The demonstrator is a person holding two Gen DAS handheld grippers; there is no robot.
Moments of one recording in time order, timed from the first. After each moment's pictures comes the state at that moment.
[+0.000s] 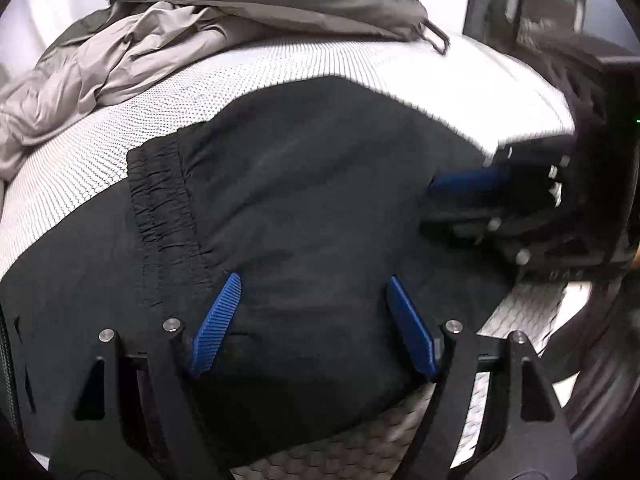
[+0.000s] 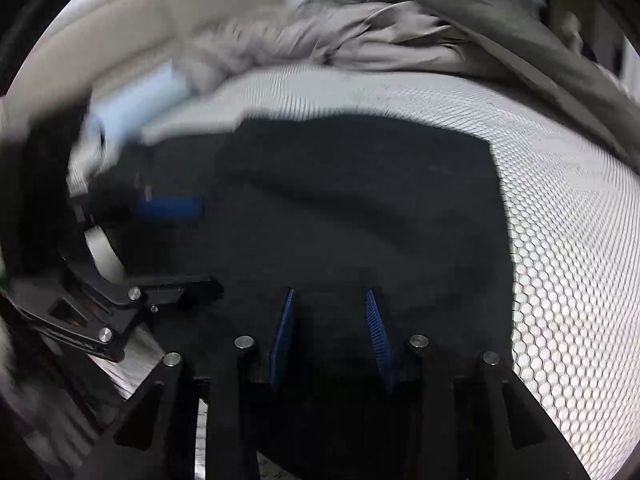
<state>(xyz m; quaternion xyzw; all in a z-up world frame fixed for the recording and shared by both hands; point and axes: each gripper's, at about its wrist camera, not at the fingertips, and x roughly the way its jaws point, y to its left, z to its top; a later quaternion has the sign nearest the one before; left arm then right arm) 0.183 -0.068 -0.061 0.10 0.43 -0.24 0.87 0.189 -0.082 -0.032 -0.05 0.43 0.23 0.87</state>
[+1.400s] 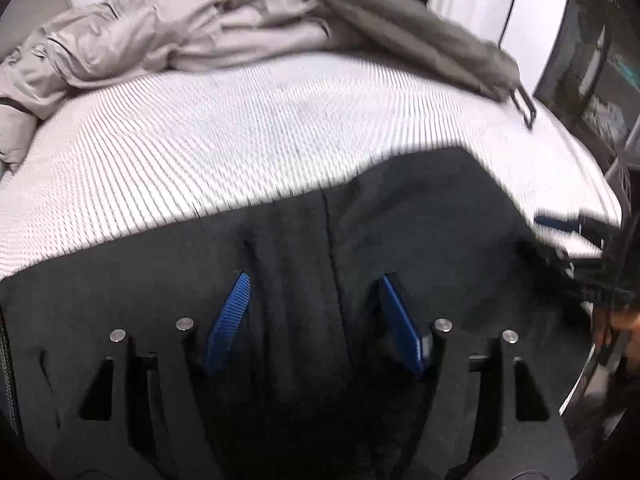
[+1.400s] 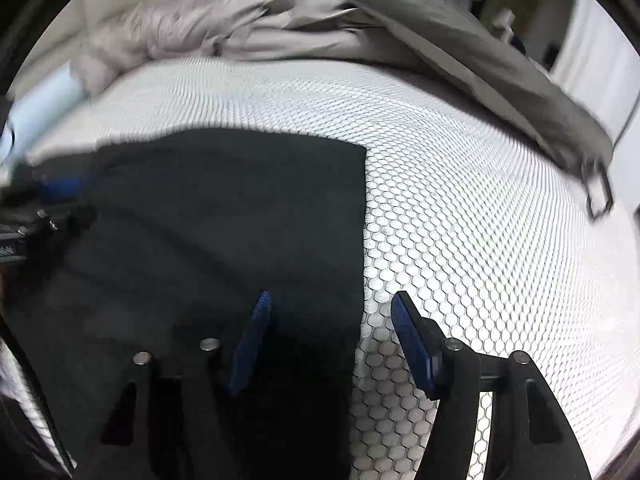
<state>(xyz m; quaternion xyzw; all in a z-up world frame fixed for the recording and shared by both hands) 0.289 -0.007 -0.035 -0.03 0.44 -0.12 0.89 0.237 -0.142 -0.030 -0.02 0.46 0.08 0.88</state>
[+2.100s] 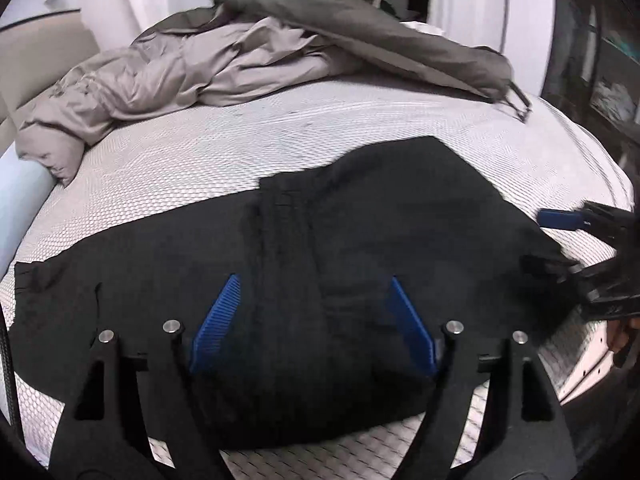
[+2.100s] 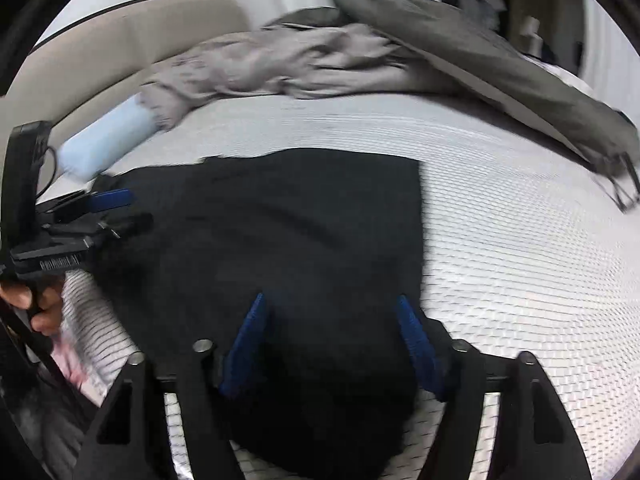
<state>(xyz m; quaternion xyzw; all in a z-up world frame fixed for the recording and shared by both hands) 0.176 -0.034 -0.006 0.03 0.39 -0.09 0.91 0.154 -0.128 -0.006 0.00 0.41 0.19 0.89</state>
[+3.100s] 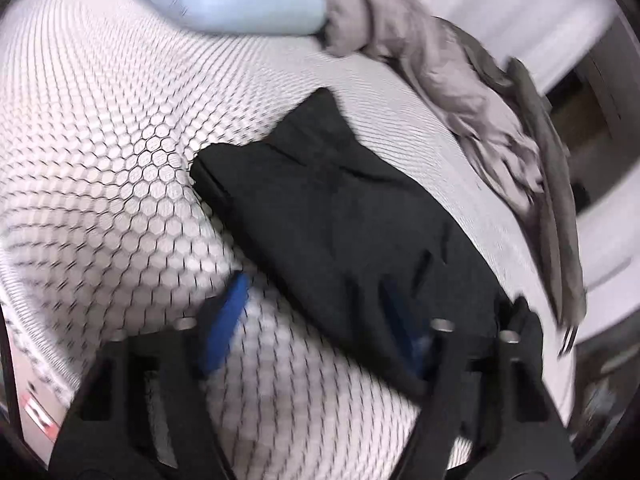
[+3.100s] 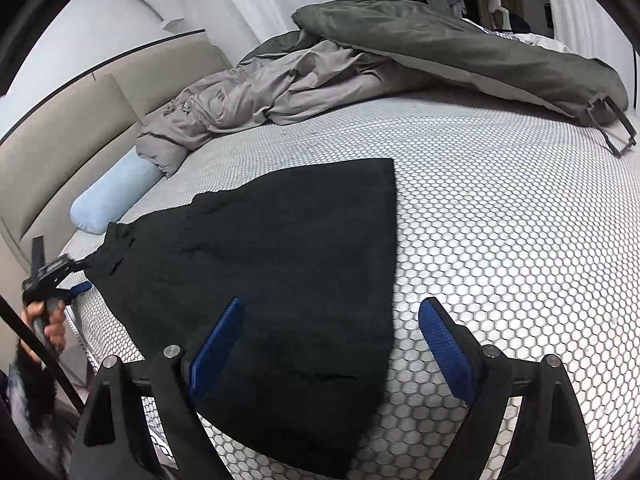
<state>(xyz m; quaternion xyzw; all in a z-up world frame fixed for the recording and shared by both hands) 0.092 0.274 -0.067 -0.38 0.39 0.17 0.82 0.149 -0.176 -0.011 0.11 0.39 0.17 0.90</state>
